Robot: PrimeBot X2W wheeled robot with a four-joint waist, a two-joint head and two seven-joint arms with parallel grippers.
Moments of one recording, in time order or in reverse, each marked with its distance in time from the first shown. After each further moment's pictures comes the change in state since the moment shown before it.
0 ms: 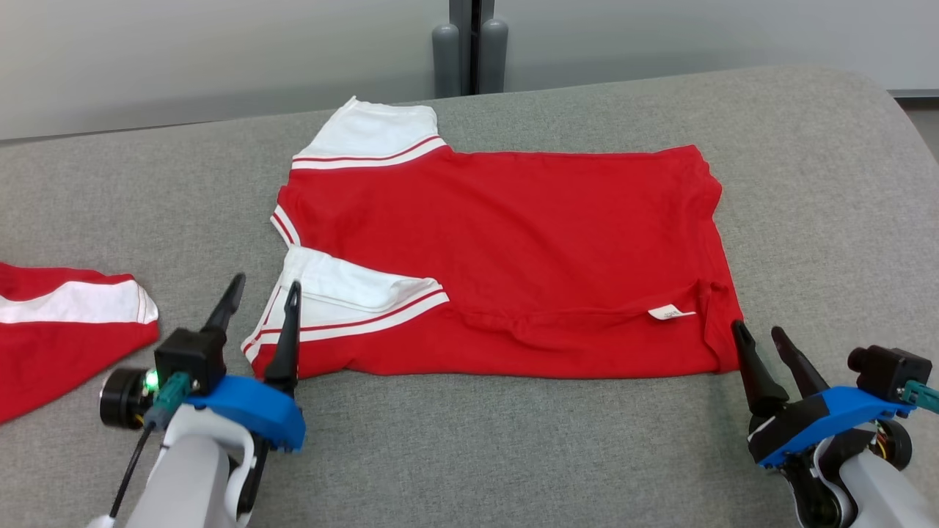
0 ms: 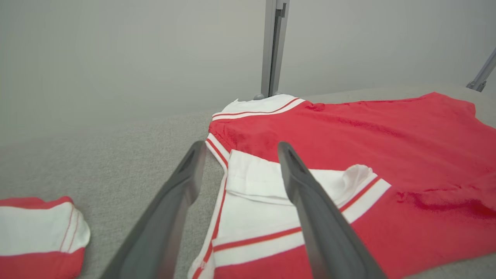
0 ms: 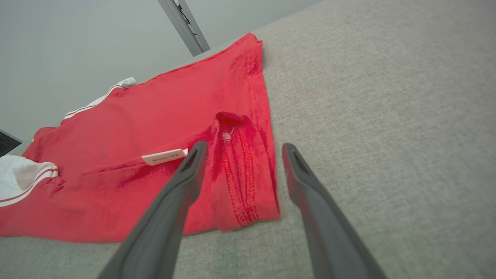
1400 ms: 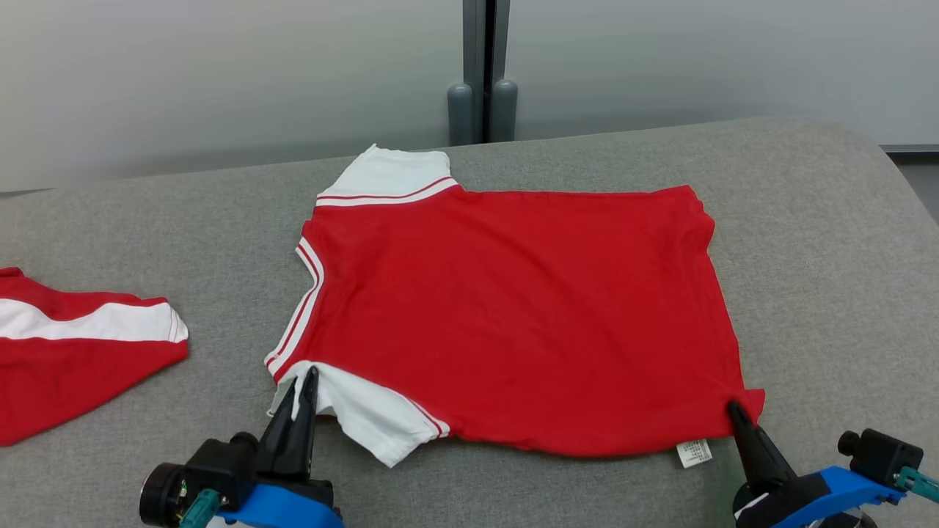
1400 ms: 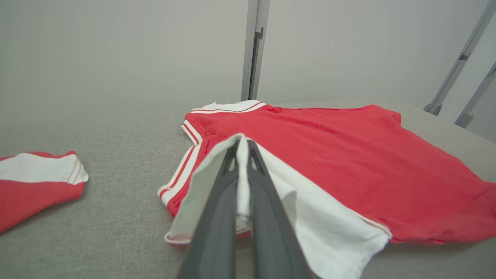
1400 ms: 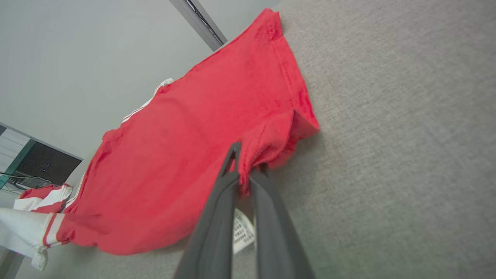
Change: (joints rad) left arm 0.352 -0.065 0.016 -0.310 0.017 0.003 0.000; right arm 0.286 0.091 -0.120 -0.246 0.061 0.000 0.099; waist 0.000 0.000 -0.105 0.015
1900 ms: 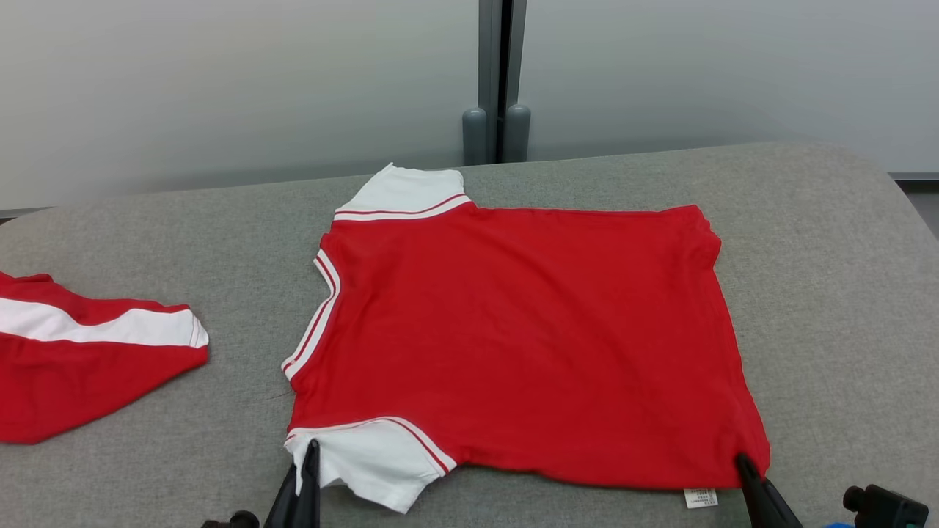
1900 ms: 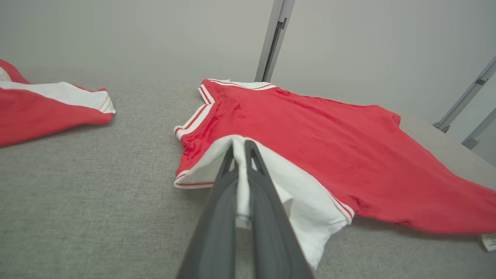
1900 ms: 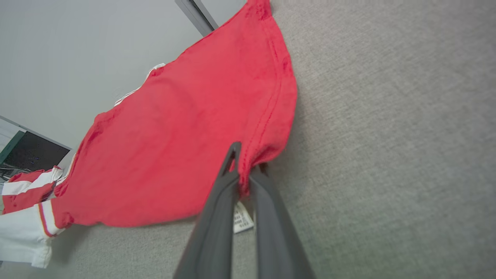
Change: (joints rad) left arm 0.196 -0.078 0.038 -0.082 -0.040 0.017 0.000; right arm 0.098 -0.002 0.011 0.018 -0.027 0.000 -0.063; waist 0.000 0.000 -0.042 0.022
